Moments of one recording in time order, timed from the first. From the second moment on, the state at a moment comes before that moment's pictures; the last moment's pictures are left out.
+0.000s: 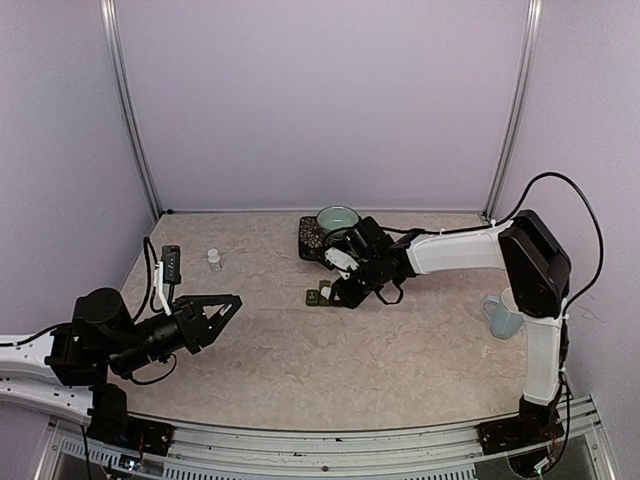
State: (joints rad) left arm -1.25 0.65 0.45 0.14 -0.38 -0.64; right arm 0.77 2.04 1.42 -0.31 -0.16 -0.09
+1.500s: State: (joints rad) left arm -1.25 0.64 0.45 0.14 -0.38 -0.64; right arm 0.79 2.13 1.62 -0.57 -0.14 -0.09
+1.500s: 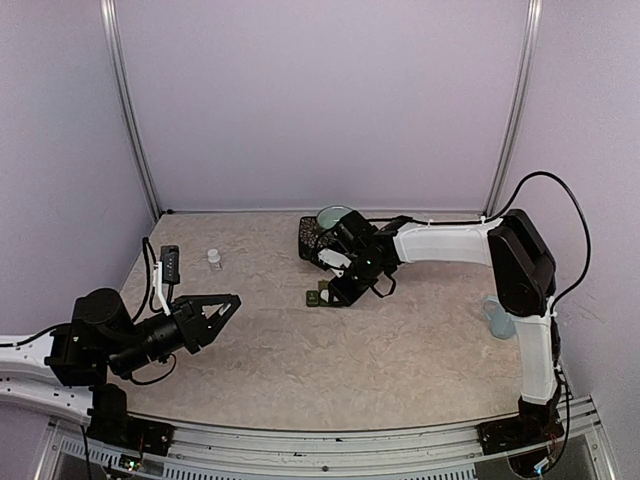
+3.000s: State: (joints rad) left arm -1.25 0.61 0.40 0.14 -0.39 -0.66; right arm 0.79 2.22 1.85 -0.83 -0.10 -0.07
